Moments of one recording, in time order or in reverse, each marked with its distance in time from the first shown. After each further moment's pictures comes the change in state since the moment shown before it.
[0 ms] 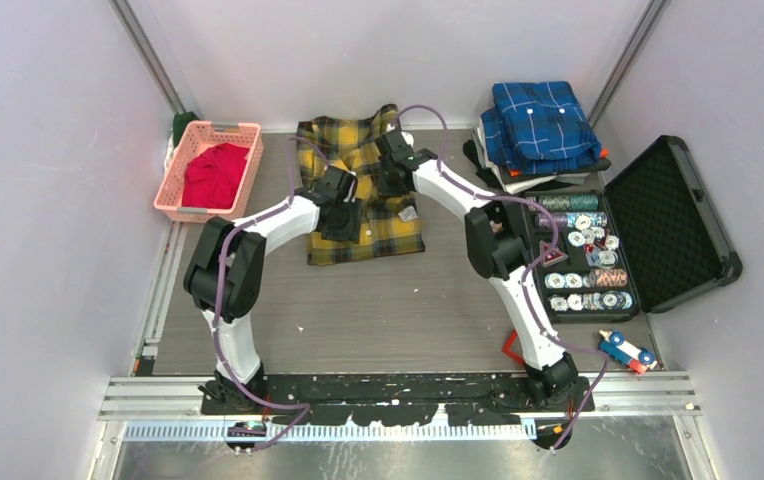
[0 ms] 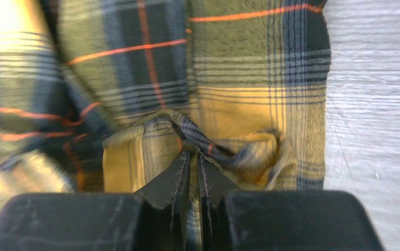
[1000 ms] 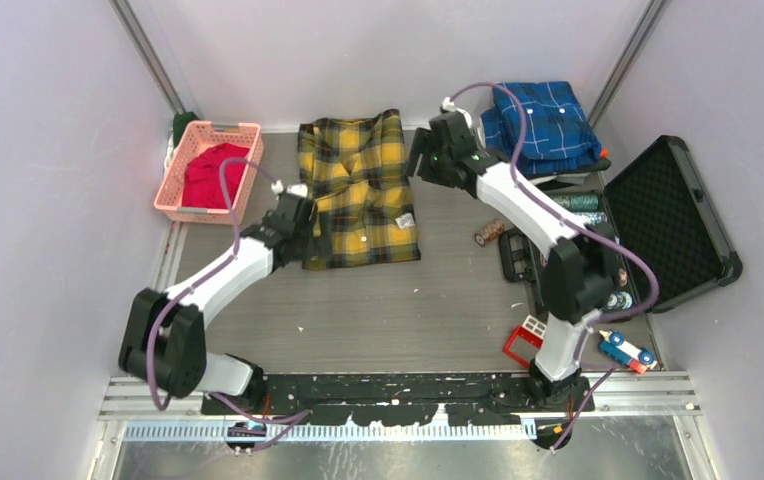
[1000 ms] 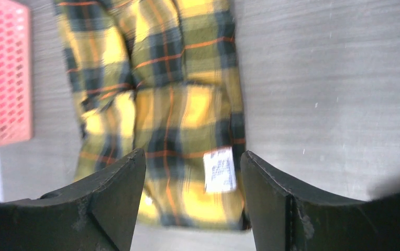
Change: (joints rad) left arm 0.043 -0.435 -0.299 -0.025 -0.237 -0.071; right arm -0.080 -0.498 -0.437 0.092 0.016 0.040
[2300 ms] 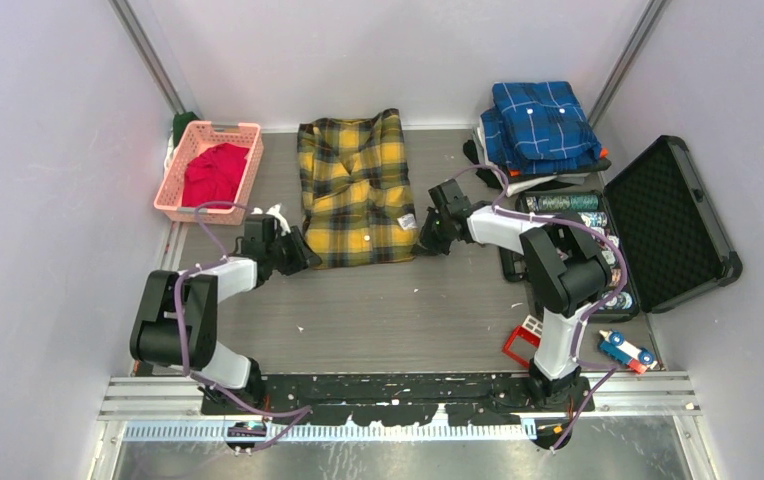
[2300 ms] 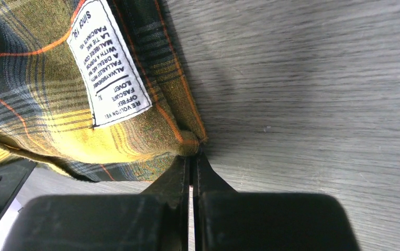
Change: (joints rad) left arm 0.299 0.044 -0.398 0.569 0.583 -0.108; right arm -0.006 -0.045 -0.574 0.219 -0.288 0.248
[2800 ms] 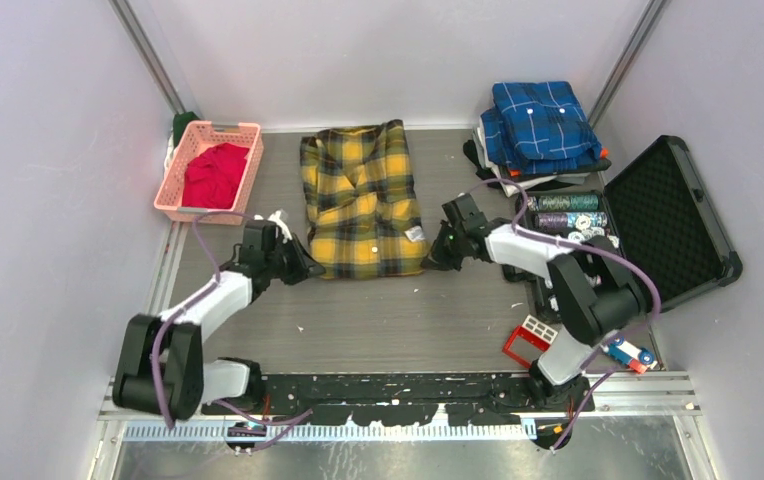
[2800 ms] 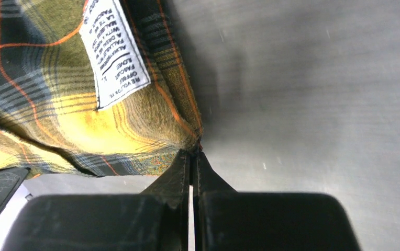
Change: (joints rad) left arm -0.050 -0.175 -0.027 -0.150 0.028 -0.097; right arm 0.005 -0.167 -0.174 0.023 -0.003 0.047
